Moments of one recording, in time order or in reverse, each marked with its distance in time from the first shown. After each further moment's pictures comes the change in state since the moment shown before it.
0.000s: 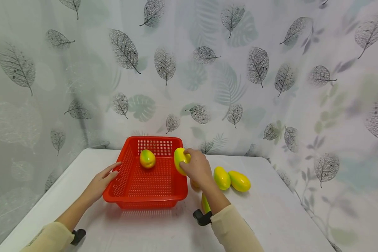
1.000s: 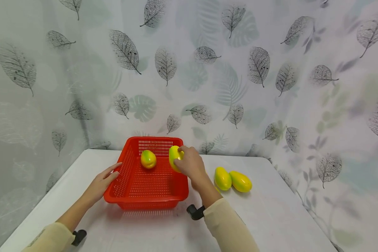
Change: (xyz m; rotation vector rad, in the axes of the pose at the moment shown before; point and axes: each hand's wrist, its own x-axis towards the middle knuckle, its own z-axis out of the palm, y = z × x) left_hand -0.001 0.002 -0.001 -0.008 -0.005 0.006; right_hand 0.016 -0.016 0.012 -0.064 -0.010 -0.053
